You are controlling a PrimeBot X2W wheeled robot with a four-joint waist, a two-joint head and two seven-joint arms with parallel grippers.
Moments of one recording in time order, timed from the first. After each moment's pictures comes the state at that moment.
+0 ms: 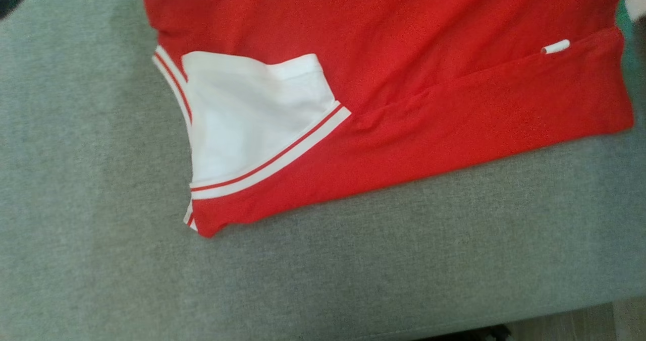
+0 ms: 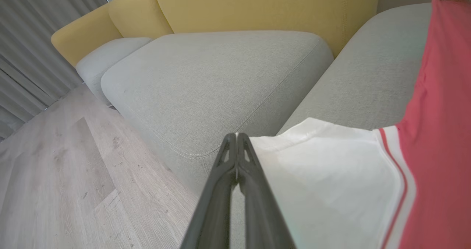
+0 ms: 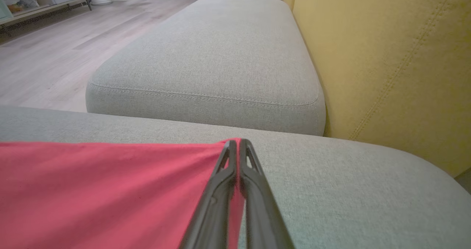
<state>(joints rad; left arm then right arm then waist) -1.59 0.64 -1.32 0.52 -0.81 -0.13 -0.01 -1.15 -0.61 0.77 0.80 0.83 0.13 -0.19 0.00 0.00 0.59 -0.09</state>
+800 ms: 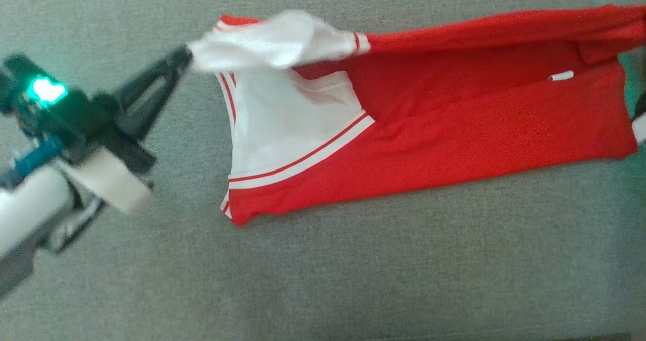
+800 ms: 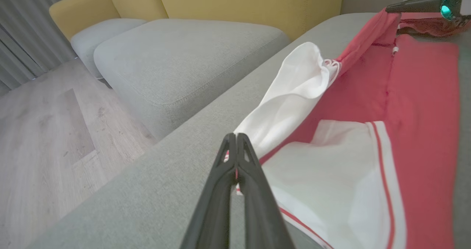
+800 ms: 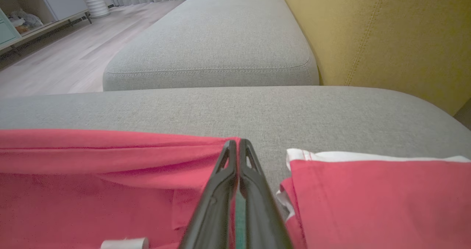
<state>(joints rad) -1.06 0.95 -1.33 -0.09 -0.81 0.17 -0.15 -0.69 -0.69 0.55 0.63 0.85 0.13 -0.25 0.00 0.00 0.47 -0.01</state>
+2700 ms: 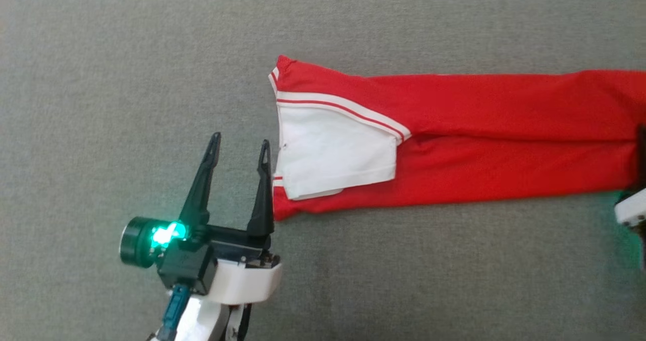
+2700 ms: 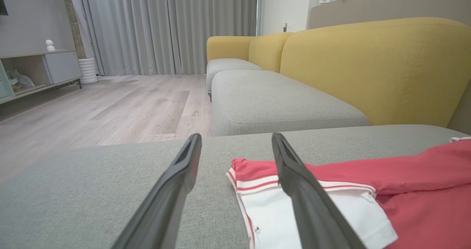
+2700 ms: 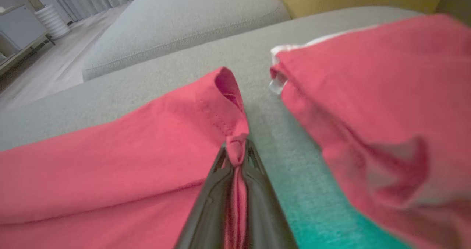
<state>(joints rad) -0.18 0.19 -0.52 -0.05 -0.24 0.29 -0.26 -0.32 -0.42 0.00 0.60 0.61 0.13 -0.11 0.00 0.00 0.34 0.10</state>
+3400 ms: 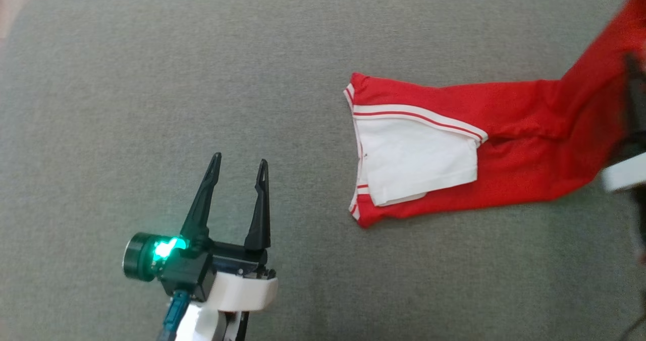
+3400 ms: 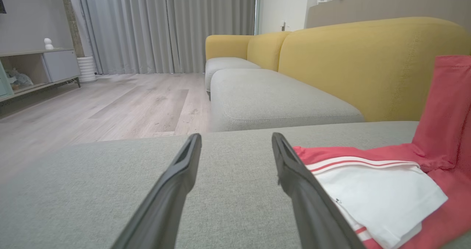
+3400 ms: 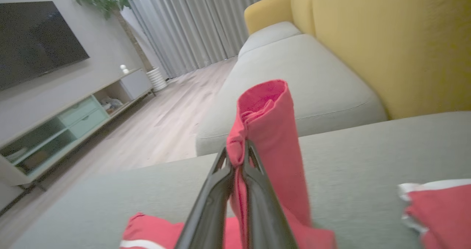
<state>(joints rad) -0.11 0.11 -0.41 0.02 -0.17 0.17 -0.26 -0.27 -0.37 -0.05 0.06 0.67 0.13 0.12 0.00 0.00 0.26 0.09</state>
